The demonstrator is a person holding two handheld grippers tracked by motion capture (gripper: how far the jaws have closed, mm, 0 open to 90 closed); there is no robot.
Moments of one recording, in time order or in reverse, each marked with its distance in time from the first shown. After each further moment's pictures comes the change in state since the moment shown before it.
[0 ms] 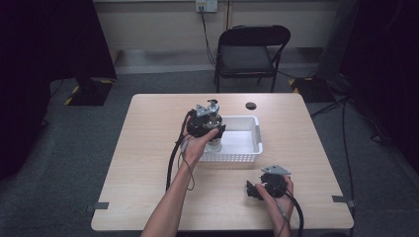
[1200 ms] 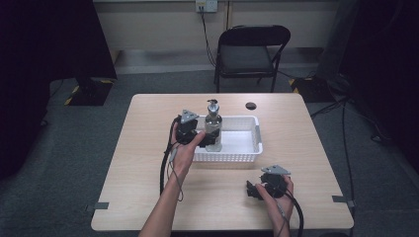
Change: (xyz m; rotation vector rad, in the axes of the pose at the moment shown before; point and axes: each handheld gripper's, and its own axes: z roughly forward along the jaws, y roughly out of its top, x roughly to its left) left arm 0.001 -0.015 -0.050 -0.083 -0.016 -0.101; right arm 0.000 0.000 0.000 0.000 0.000 0.000
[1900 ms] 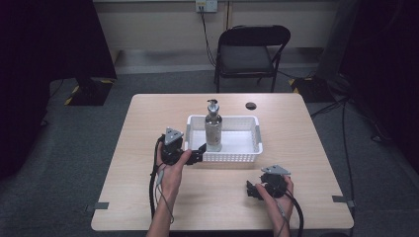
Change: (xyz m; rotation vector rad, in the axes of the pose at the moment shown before) left arm 0.000 -0.044 -0.052 -0.028 0.092 -0.046; right arm 0.000 0.000 0.000 0.000 0.000 0.000
